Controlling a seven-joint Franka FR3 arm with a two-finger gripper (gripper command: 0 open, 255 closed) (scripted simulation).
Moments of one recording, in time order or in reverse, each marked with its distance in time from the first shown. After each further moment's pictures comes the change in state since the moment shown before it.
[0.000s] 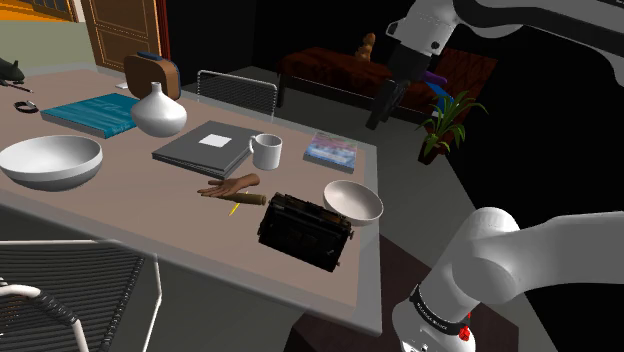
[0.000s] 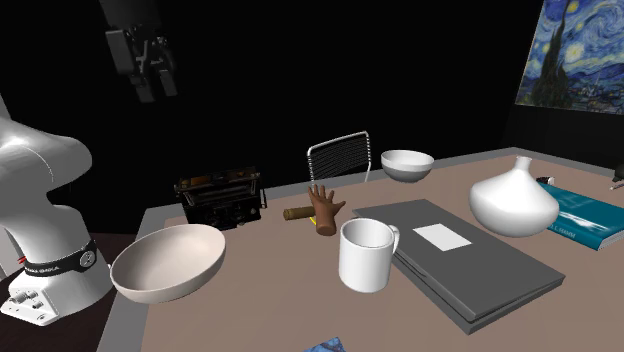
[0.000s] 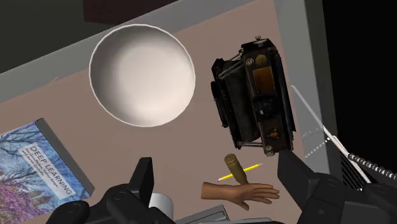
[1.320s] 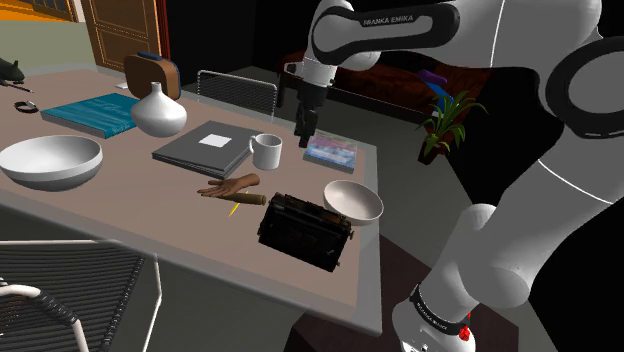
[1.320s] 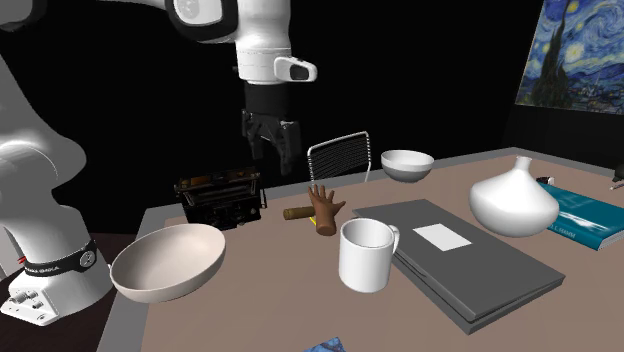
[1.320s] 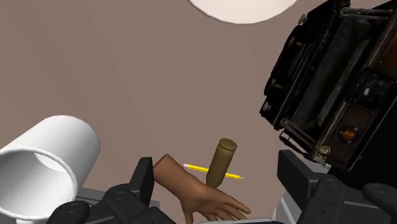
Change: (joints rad) arm 0.193 0.676 -0.187 0.254 0.054 0.282 -0.749
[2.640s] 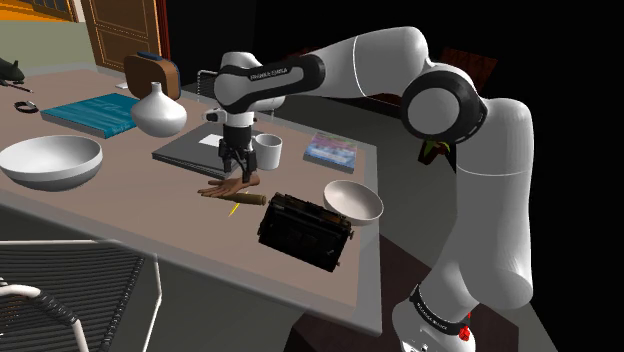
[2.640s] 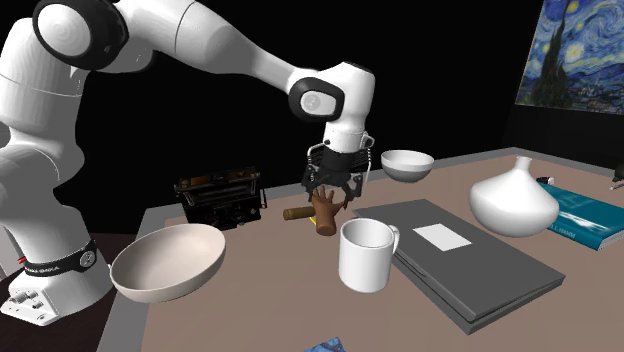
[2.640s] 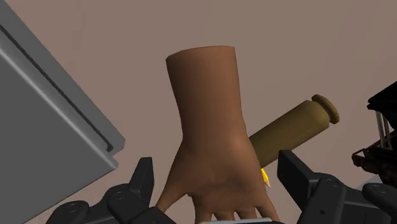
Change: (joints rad) arm 0.058 0.610 0.110 0.449 0.063 0.029 -0.535
